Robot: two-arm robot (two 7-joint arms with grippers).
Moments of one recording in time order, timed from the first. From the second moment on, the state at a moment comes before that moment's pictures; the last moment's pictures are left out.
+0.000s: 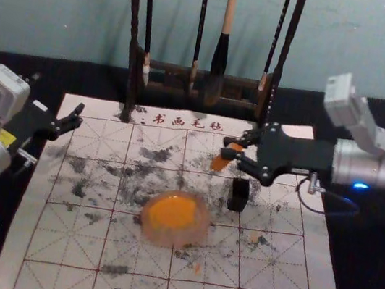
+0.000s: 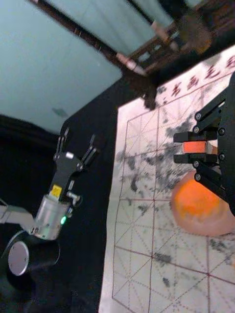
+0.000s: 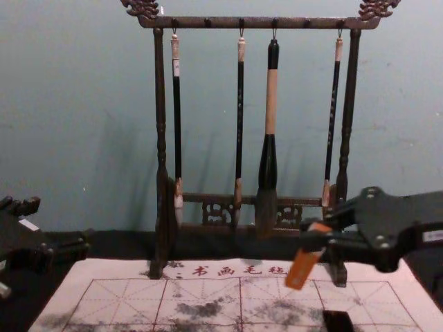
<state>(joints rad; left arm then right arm) -0.20 0.60 0.45 -1.41 -0.25 -0.12 0.03 0.64 0.56 -0.66 -1.16 0.41 -0.17 1.02</state>
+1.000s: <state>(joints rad) -0.20 0.60 0.45 -1.41 -0.25 -0.12 0.03 0.81 0.39 -0.87 -0.93 0.33 -0.19 1.15</state>
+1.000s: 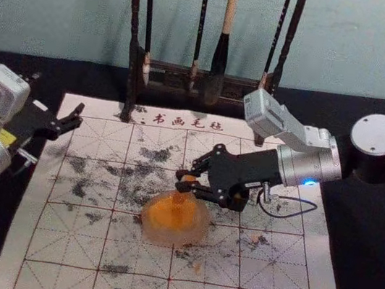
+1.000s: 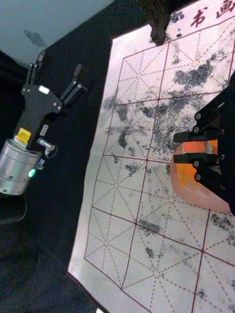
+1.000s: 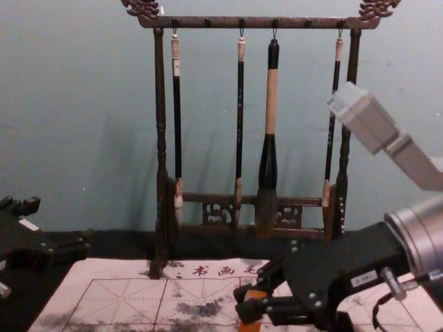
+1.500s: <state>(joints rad) -0.20 0.60 0.45 -1.41 -0.25 -0.12 0.03 0.84 0.37 -0.89 -0.89 0.31 -0.21 1.16</state>
